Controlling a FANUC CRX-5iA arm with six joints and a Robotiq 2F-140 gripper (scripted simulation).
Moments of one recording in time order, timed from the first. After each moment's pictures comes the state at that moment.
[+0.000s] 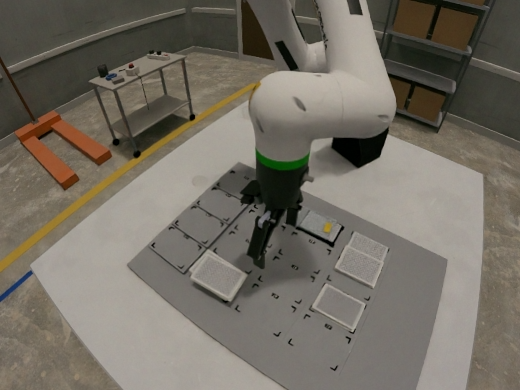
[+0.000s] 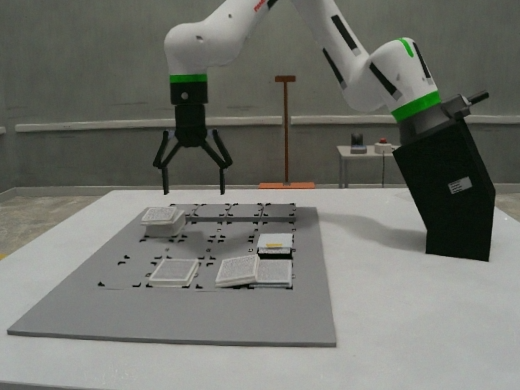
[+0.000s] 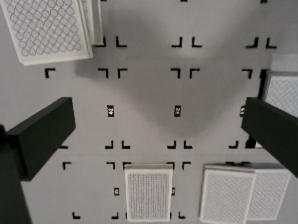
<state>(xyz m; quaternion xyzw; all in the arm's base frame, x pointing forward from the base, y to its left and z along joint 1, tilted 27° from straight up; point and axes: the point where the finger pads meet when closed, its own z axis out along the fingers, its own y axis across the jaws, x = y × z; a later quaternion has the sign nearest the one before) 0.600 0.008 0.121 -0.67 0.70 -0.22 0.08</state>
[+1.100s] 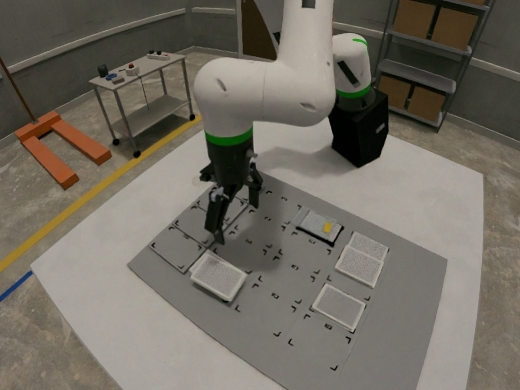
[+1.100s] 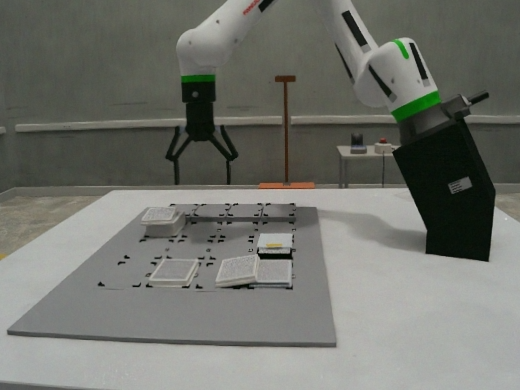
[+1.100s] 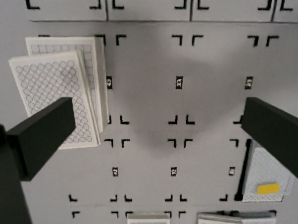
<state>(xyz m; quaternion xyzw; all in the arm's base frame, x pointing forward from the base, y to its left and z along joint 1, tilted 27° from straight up) 0.590 -0.107 0.142 -0.67 0.70 -0.22 0.08</state>
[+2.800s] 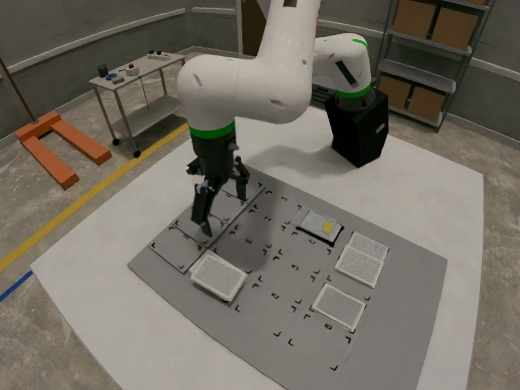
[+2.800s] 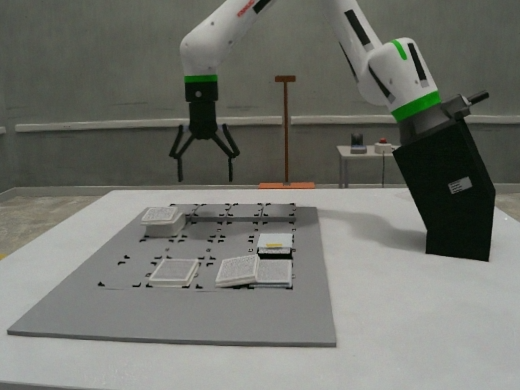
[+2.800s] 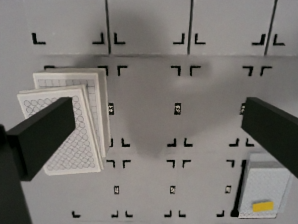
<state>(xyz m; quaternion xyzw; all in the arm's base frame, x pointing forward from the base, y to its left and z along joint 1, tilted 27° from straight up) 0.587 -0.148 0.149 -0.67 0.70 -0.22 0.08</state>
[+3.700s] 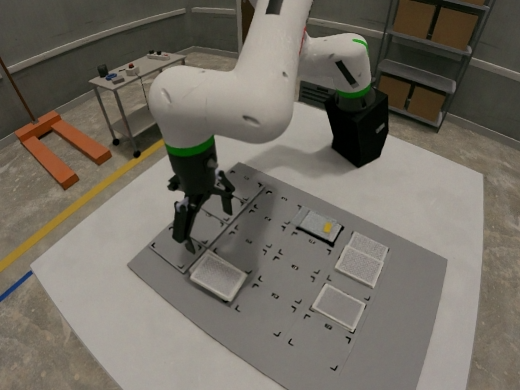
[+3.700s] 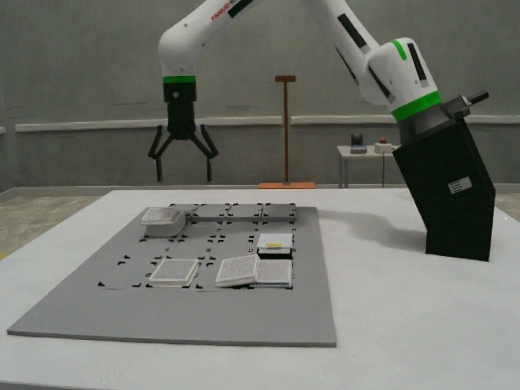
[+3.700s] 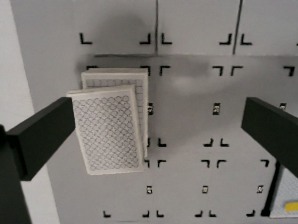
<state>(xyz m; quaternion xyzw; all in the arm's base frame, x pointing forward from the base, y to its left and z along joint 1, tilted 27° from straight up) 0.645 -0.148 0.176 -0.67 0.70 -0.22 0.08</state>
